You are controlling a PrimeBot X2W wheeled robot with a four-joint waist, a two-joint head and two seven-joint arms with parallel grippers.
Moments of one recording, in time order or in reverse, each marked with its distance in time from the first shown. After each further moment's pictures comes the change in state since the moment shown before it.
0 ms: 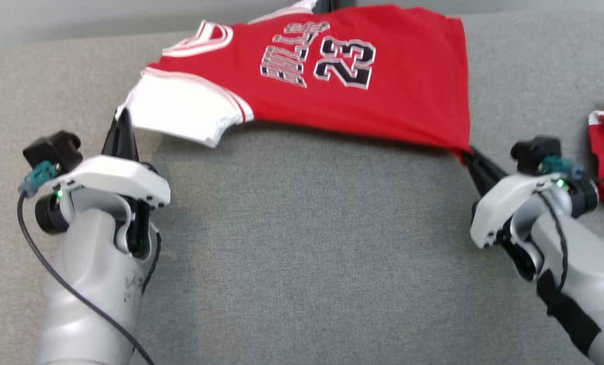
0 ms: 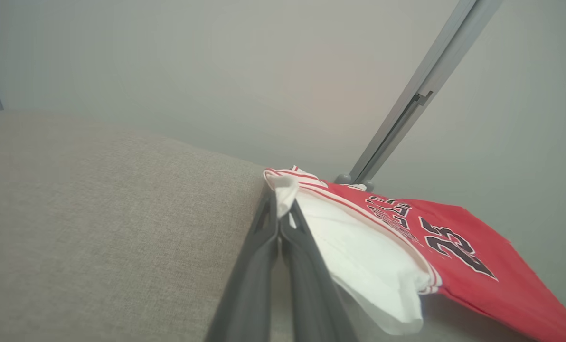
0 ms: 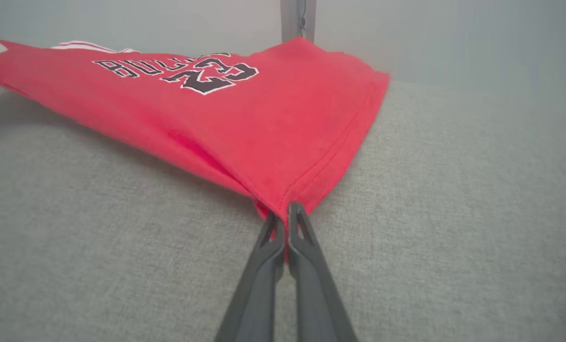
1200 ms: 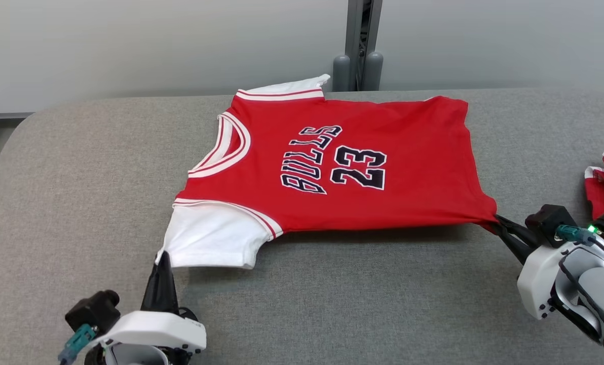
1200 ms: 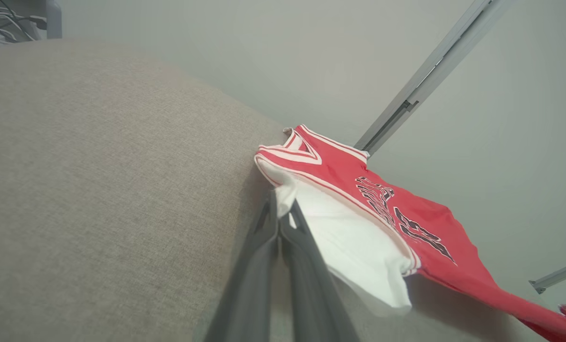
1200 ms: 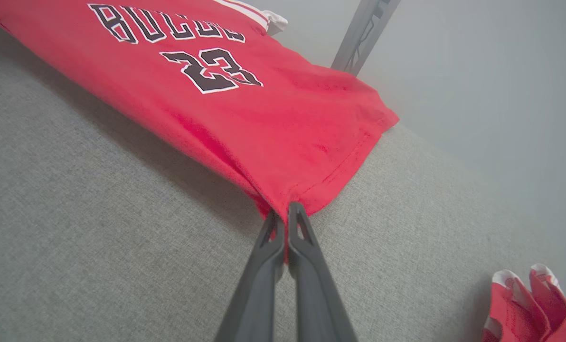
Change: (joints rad) left arm 0.621 -0.003 -0.184 -0.537 -0.254 0.155 0.000; right arm 0.132 -0.278 0.301 -0.224 -0.083 0.000 -0.011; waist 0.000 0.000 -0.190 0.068
